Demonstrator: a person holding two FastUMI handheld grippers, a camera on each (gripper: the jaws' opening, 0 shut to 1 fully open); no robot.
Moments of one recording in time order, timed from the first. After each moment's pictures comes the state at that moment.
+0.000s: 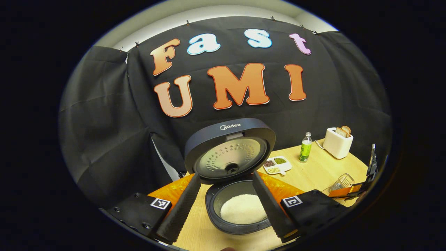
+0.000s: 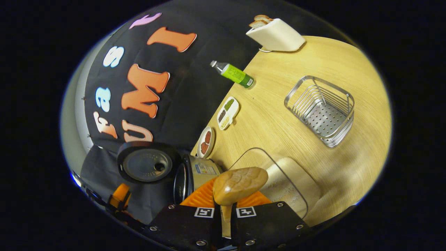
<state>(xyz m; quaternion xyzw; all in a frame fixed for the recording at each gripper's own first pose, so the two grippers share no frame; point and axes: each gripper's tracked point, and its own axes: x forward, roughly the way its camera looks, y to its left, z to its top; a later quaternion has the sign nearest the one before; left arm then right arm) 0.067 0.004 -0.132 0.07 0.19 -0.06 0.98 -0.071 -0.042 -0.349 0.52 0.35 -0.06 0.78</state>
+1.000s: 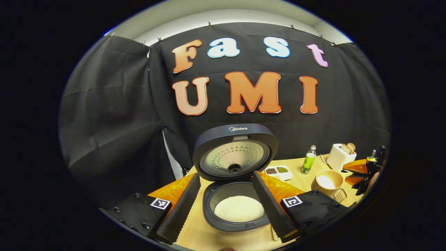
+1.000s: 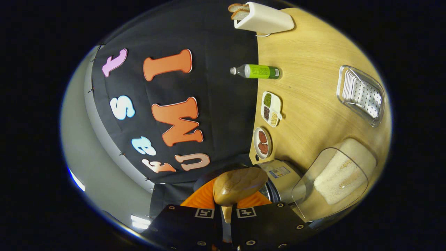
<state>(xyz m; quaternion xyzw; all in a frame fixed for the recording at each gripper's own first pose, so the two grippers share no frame) 0.035 0.027 -0.120 0.02 0.17 0.02 0.98 0.007 -0.031 -0.224 0.71 0.28 0.04 0.64</state>
